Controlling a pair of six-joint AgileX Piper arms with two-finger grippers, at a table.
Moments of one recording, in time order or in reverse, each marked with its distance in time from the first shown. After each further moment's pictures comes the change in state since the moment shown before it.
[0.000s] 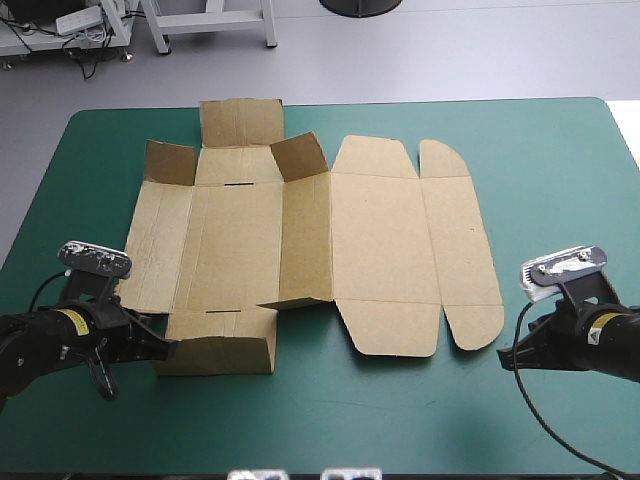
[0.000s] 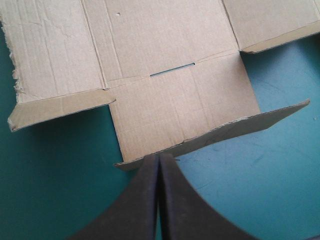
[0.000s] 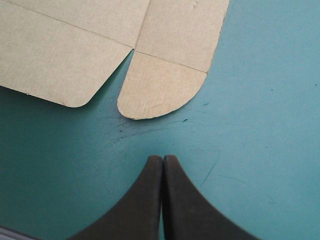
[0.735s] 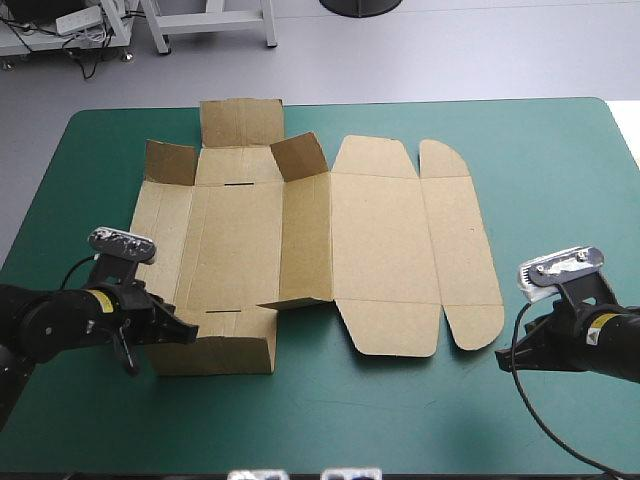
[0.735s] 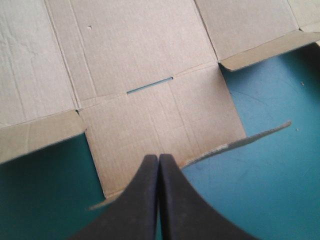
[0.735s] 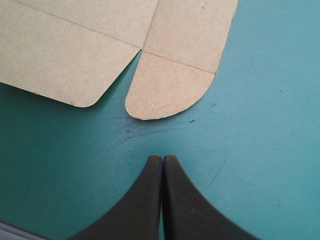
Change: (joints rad) left arm 0.000 0.094 0.000 -0.074 -0.078 0.054; right arm 0.000 0.000 0.000 0.026 0.000 -0.007
